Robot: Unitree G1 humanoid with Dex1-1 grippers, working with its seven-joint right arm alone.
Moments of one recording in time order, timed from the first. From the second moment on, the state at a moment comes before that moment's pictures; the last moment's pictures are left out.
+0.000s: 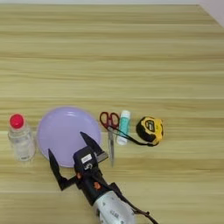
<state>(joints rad) 0.43 -0.14 0.28 -0.18 -0.05 -0.19 0.30</state>
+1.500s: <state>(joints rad) 0.19 -0.13 0.42 -0.10 -0.01 -0.03 0.47</state>
